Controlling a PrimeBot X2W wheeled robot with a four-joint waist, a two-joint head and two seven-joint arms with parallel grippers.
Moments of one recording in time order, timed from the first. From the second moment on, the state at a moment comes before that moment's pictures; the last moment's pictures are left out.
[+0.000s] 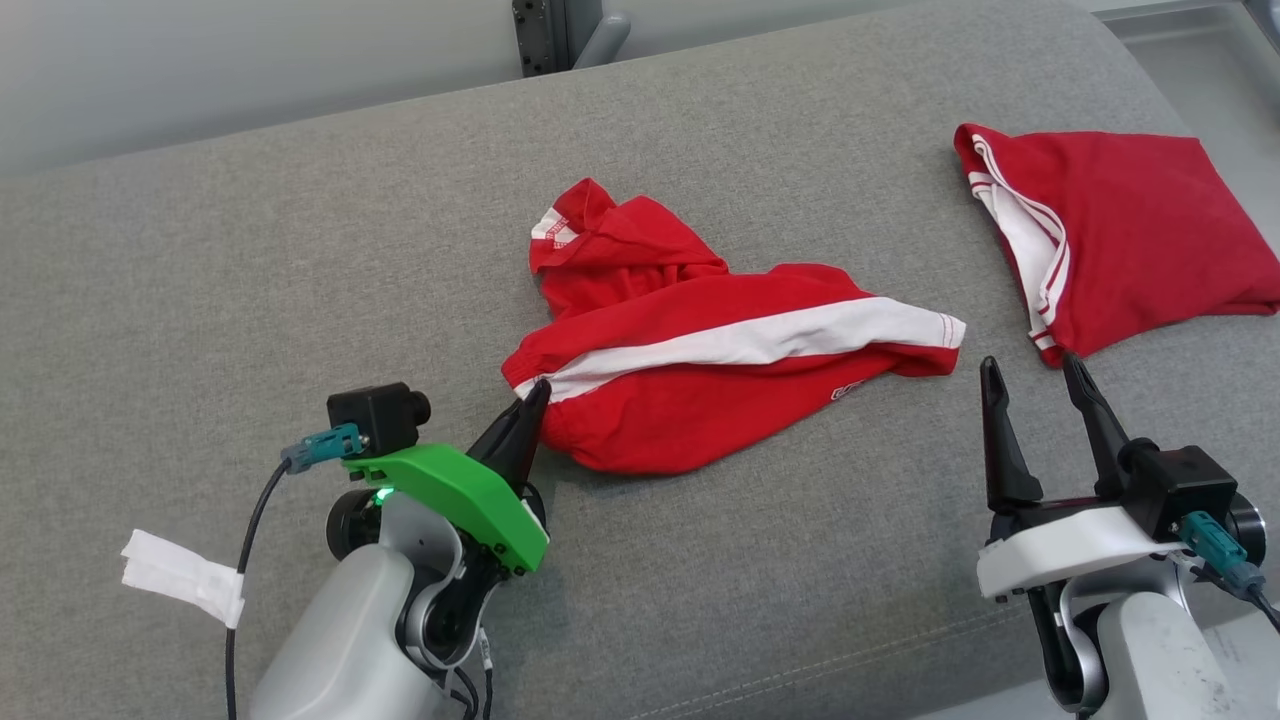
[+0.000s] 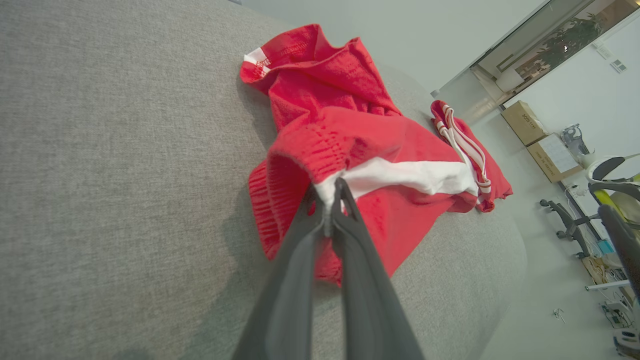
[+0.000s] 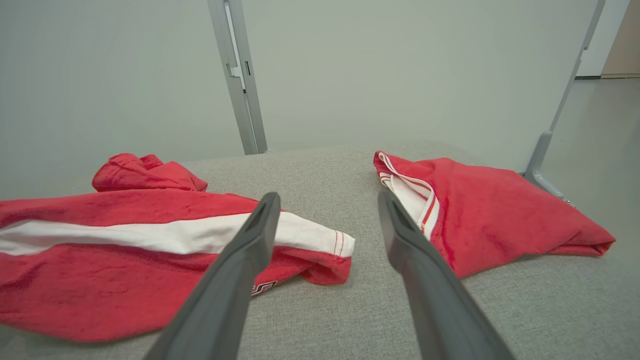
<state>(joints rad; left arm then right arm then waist) -0.42 0.10 -0.46 0.49 -0.86 -0.13 0.03 -0.14 -0.05 -0.04 0.17 0.11 0.13 -0.26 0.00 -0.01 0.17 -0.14</state>
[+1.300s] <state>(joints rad) -0.33 0.18 -0.46 0.46 -0.79 -0.07 -0.09 -0.28 -0.12 0.22 0.59 0.21 0.13 -0.19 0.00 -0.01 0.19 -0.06</state>
